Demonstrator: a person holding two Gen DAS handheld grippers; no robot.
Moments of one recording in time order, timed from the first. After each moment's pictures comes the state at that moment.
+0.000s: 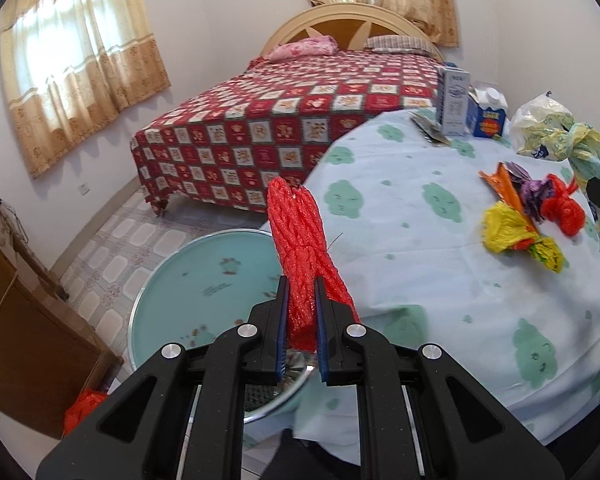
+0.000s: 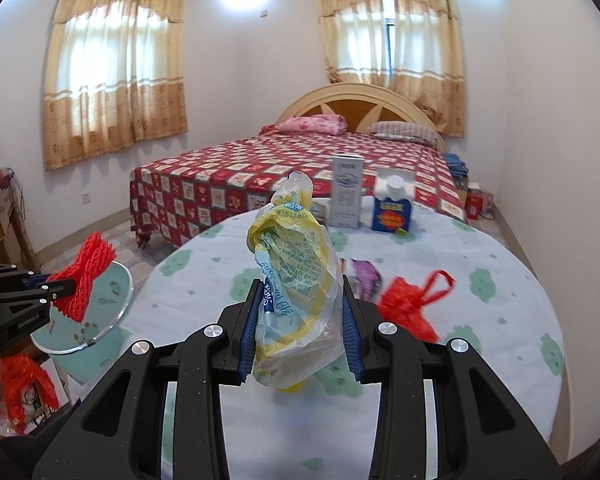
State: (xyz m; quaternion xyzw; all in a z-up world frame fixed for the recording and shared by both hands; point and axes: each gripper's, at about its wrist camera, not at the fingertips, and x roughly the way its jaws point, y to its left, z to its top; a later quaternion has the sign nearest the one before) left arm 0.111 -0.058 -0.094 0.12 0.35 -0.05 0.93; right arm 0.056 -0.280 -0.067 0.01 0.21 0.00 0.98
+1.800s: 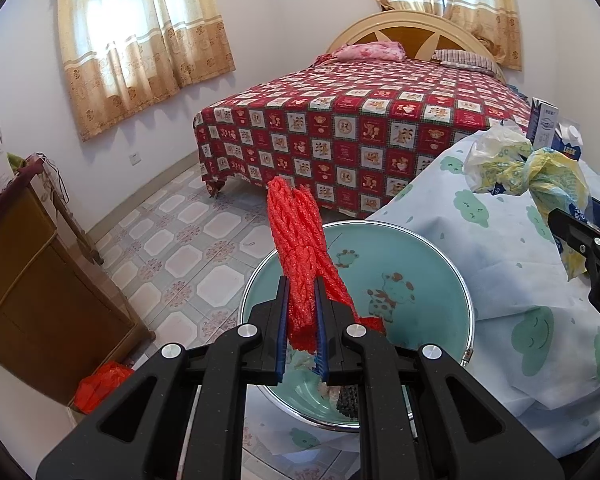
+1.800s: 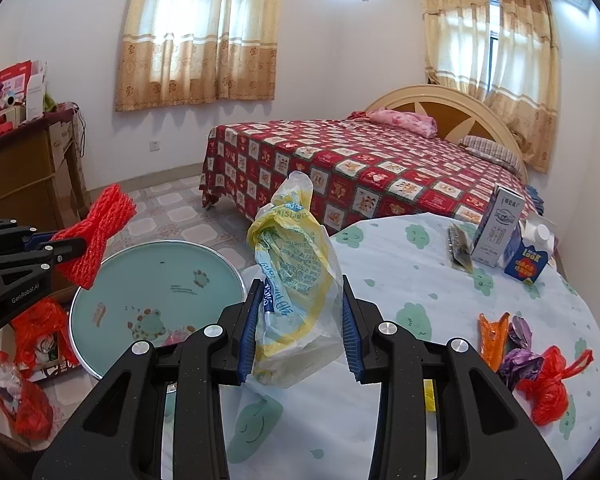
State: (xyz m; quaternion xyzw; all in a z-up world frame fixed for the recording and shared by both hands) left arm 0.126 0.051 -0.092 0.08 0.35 0.04 0.93; right arm 0.124 -0.131 -0.072 -0.08 0.25 0.12 0.96
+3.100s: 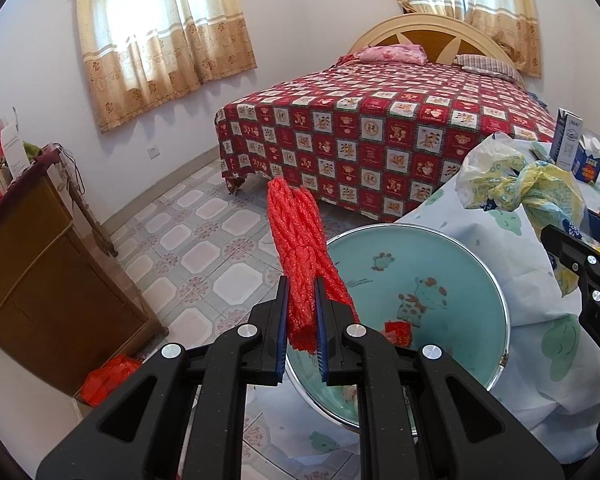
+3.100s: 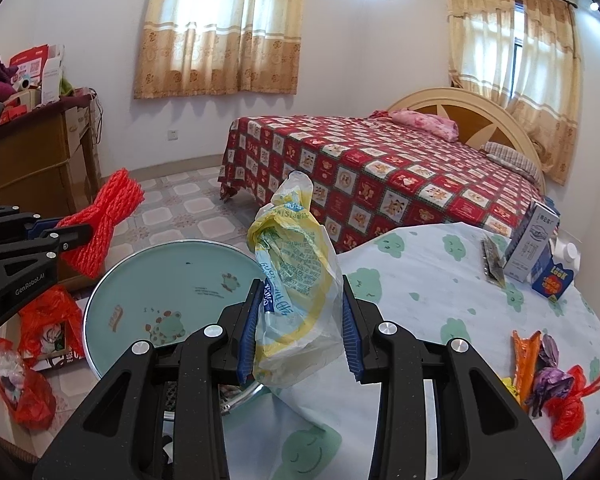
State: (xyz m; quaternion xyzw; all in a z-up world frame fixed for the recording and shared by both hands) left arm 0.131 0.079 -0.093 0.07 0.34 0.08 0.93; right arm 0.142 -0.094 -0.077 -0.10 0.25 0.16 0.95
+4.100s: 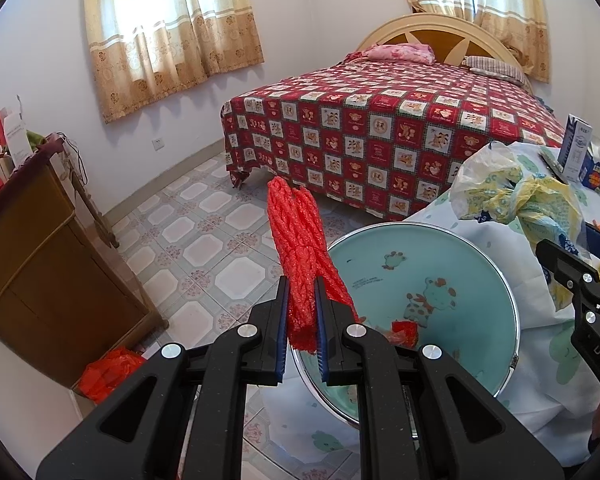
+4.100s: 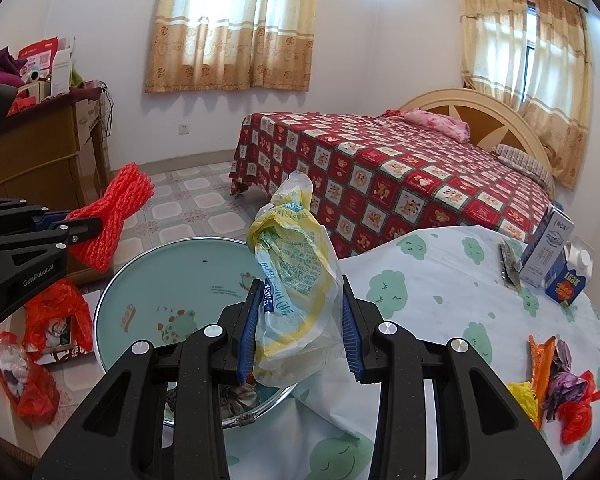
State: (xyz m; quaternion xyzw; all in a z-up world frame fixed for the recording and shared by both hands) left arm 0.135 0.085 -0.095 0.05 0.35 0.08 0.93; right arm 0.145 -0.079 -0.081 -0.10 0.26 0.17 0.94
